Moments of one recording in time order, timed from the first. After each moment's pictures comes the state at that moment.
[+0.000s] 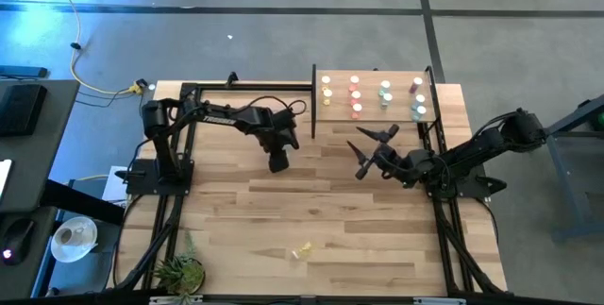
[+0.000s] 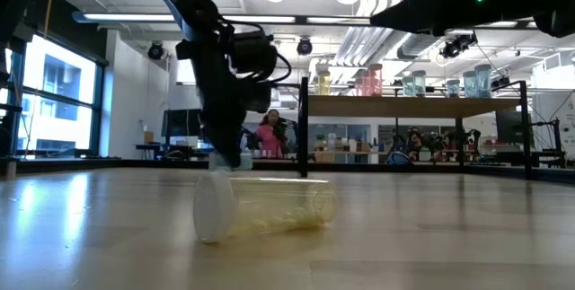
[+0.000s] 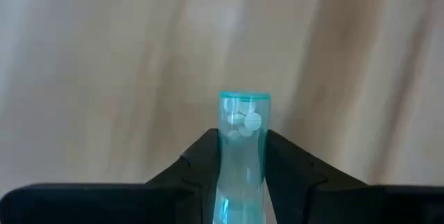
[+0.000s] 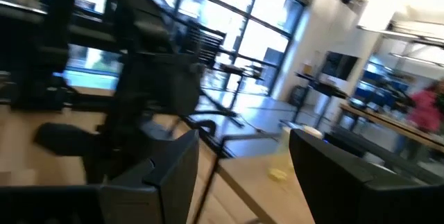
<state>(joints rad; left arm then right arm) 0.45 1.84 1.09 -0.55 0.25 0.00 0.24 1.22 0.32 1.09 0.86 -0.45</state>
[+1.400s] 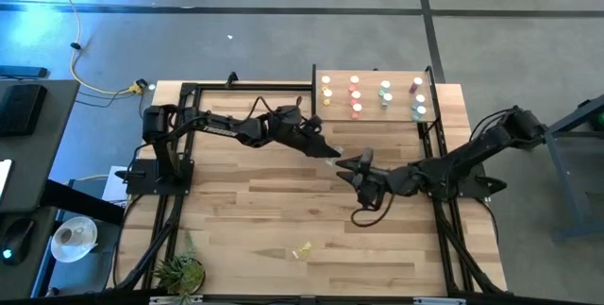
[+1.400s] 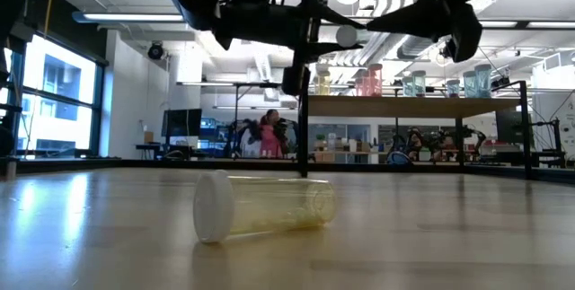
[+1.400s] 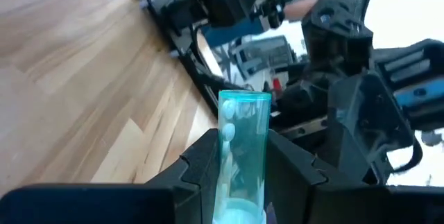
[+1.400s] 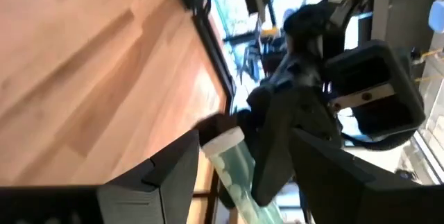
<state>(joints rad) 0.30 1.84 1.11 0.47 0.46 -1.07 0.39 1.22 0.57 0.40 0.68 -1.12</state>
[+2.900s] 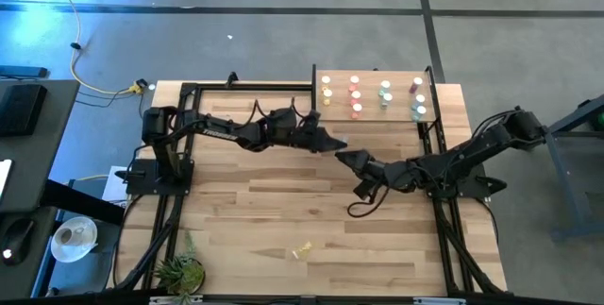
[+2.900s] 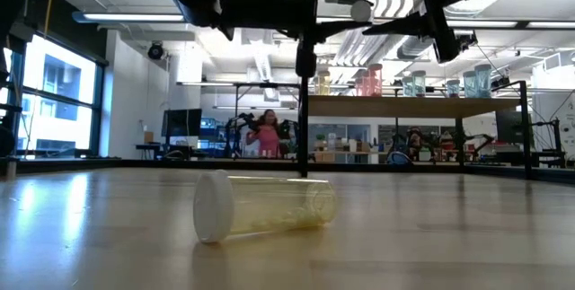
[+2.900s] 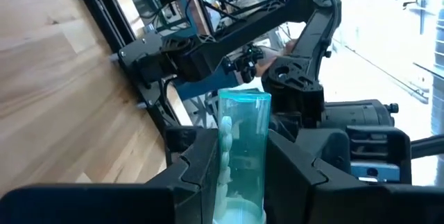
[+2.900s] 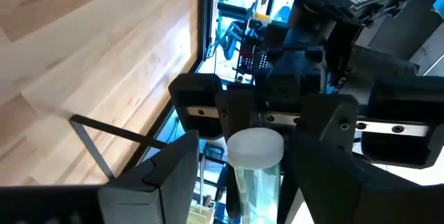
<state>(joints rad) 0.26 1.83 1.12 0.66 0.25 -1.20 0.34 1.22 0.60 0.38 0.77 -1.60</state>
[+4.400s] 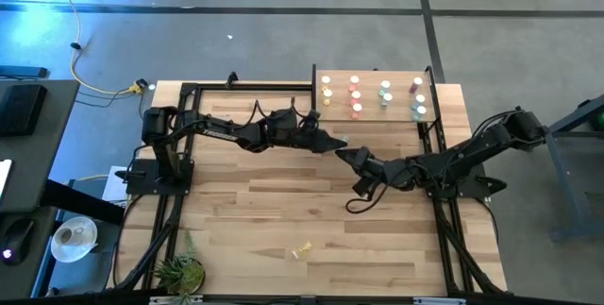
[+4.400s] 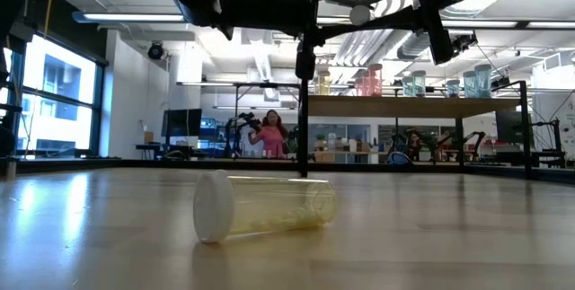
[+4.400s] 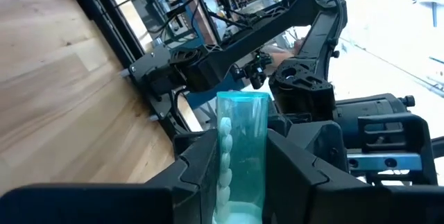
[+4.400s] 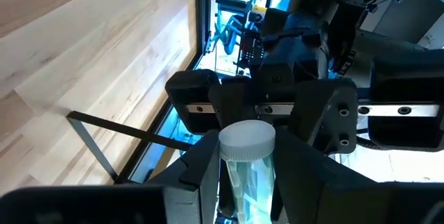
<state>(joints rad) 0.26 1.84 1.12 0.65 0.20 -1.11 0.32 1.22 0.60 0.39 0.77 -1.58</state>
